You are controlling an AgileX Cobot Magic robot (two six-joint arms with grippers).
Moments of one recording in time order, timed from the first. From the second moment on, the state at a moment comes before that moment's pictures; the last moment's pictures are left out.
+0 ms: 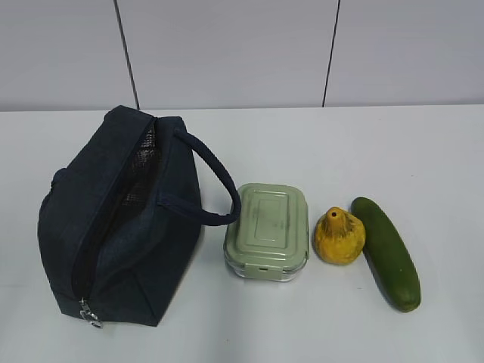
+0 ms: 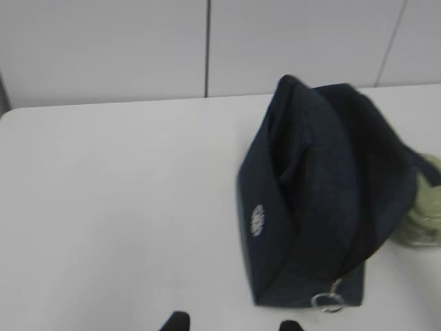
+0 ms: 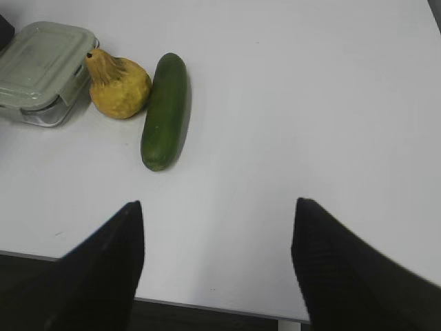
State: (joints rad) left arm -0.21 0.13 -0.58 -0.05 1.02 -0.02; right arm 0.06 0.02 -0.51 0.01 1.13 -0.09
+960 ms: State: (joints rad) left arm -0.10 1.11 -0.81 -0.53 0.90 0.53; right arm 0.06 0.94 -0.74 0.25 0.81 -0.14
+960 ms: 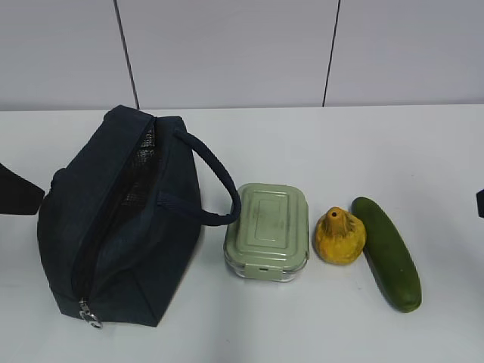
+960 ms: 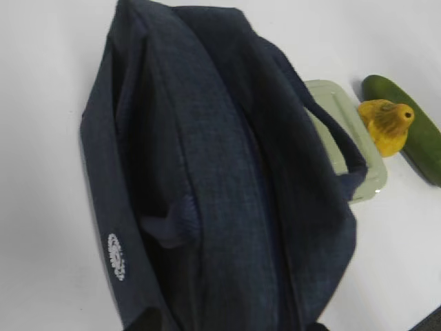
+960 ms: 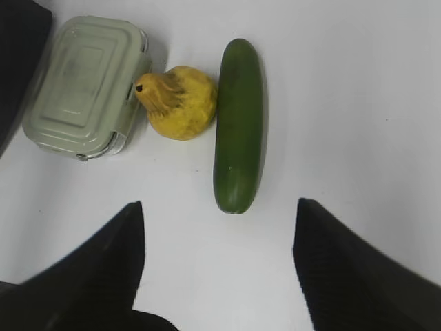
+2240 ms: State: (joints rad) left arm -0.10 1.37 -0.81 -0.69 0.82 0.69; right arm 0.06 1.74 -1.02 0.31 0.76 -0.27
